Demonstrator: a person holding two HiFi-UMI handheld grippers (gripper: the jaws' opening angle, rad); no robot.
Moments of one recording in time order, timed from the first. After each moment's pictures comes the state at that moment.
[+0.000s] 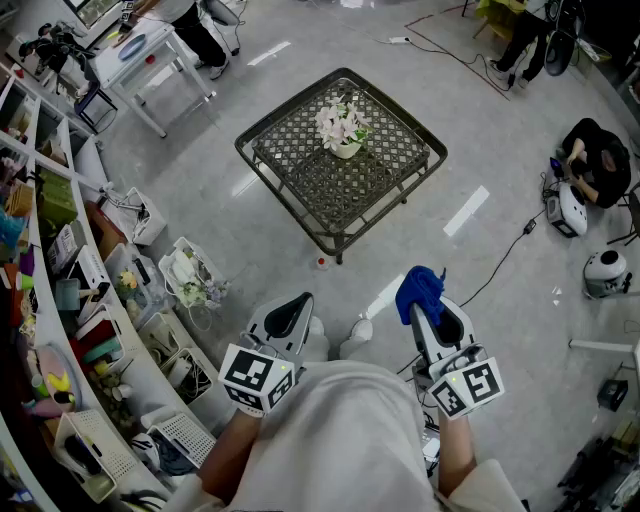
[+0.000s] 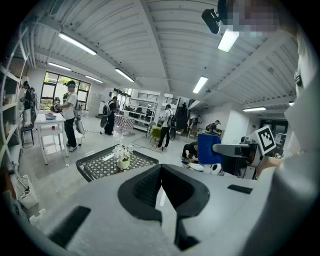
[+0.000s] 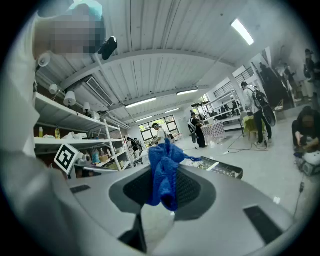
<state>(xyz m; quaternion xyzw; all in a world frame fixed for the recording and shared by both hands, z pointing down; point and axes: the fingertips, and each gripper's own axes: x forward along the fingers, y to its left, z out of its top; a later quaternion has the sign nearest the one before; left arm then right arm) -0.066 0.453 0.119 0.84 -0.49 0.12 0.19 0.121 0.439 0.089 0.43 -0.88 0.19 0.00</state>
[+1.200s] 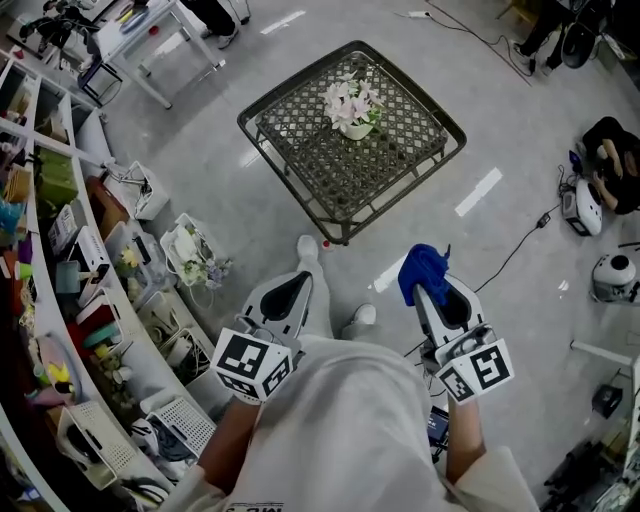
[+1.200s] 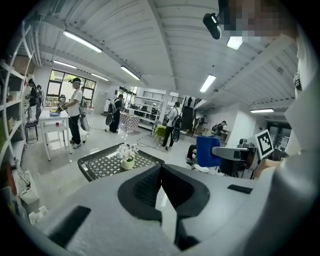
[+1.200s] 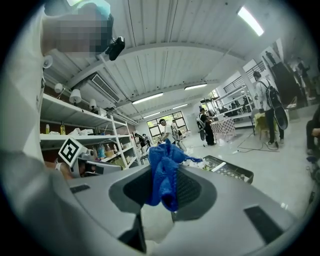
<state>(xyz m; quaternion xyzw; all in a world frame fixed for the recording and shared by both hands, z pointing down) -0.077 0.402 0.134 0.83 -0.51 0.12 0.21 0.104 0.379 0.110 0.38 -0.91 0.18 0.02</state>
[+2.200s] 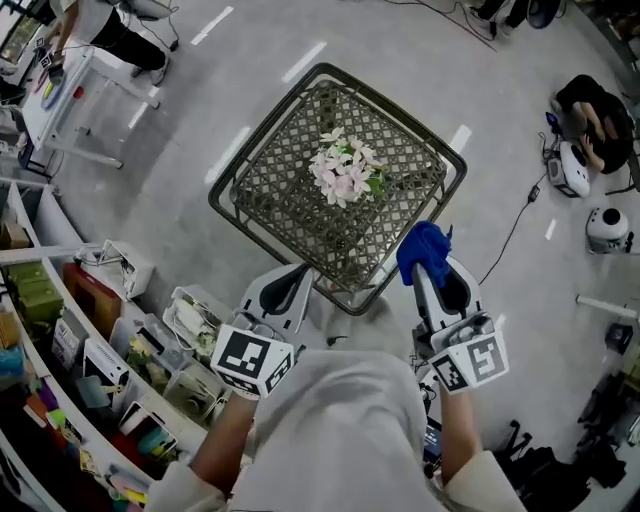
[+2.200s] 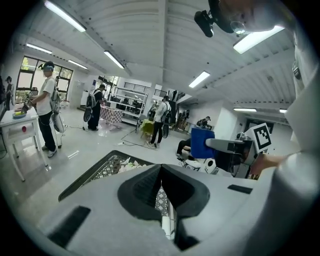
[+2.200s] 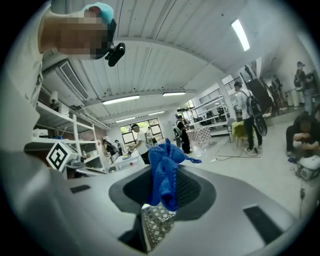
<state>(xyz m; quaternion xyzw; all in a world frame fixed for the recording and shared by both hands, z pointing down) -0.153 0.119 0.151 0.89 -0.38 0.14 0.20 0.020 0.120 0.108 0.53 -0.83 0.17 0.00</state>
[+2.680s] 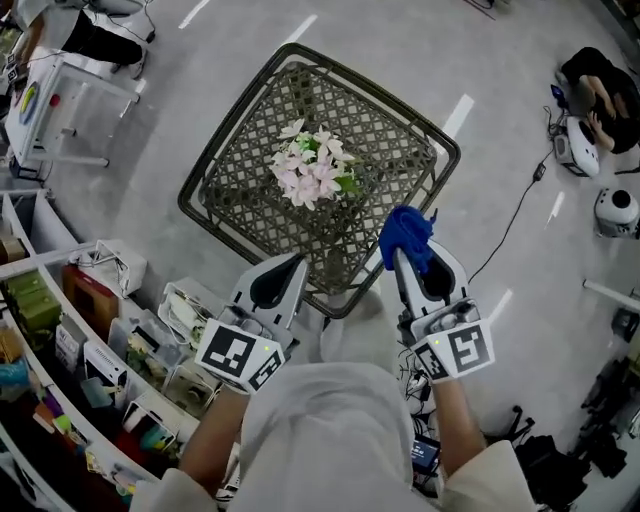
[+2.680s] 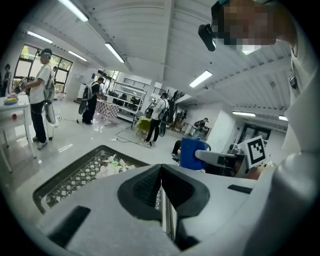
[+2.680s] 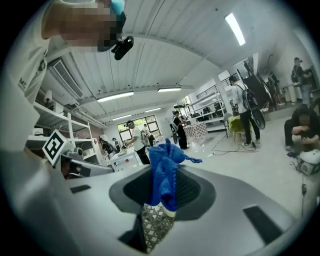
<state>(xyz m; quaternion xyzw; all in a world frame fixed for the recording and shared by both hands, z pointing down) -0.079 0.072 0.195 0.89 -0.37 0.14 0.23 0.071 0.071 0.181 0.53 -0.82 0.19 0.01</state>
